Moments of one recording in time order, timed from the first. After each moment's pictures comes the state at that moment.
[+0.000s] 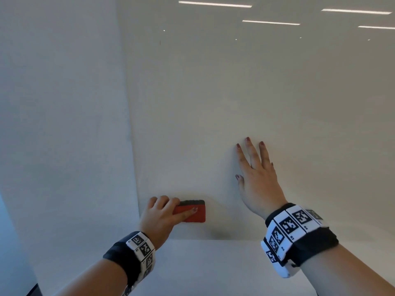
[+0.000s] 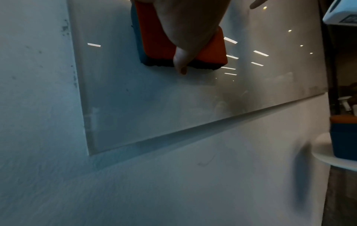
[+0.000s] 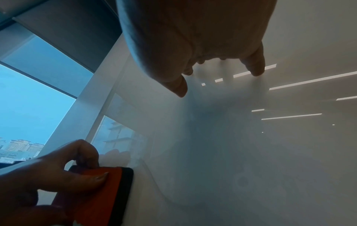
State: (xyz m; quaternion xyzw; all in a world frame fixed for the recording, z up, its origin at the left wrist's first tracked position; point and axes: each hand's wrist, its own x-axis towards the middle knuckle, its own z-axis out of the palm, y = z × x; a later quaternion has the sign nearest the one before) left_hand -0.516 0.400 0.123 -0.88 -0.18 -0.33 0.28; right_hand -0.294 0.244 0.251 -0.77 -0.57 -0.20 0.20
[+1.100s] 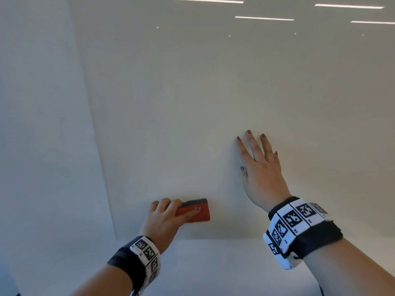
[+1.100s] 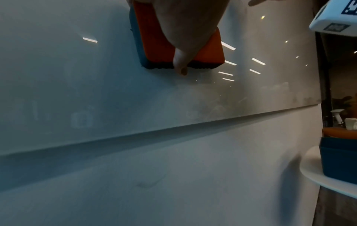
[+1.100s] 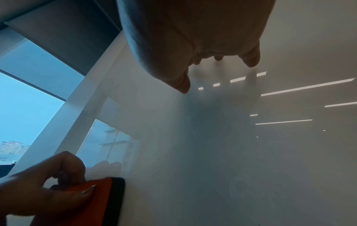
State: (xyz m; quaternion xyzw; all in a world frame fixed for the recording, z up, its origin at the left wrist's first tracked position) left_hand -0.441 0.356 0.121 -0.89 -0.20 -0.34 0.23; right_hand -0.219 0.212 0.260 -0.75 -0.57 -0.24 0.22
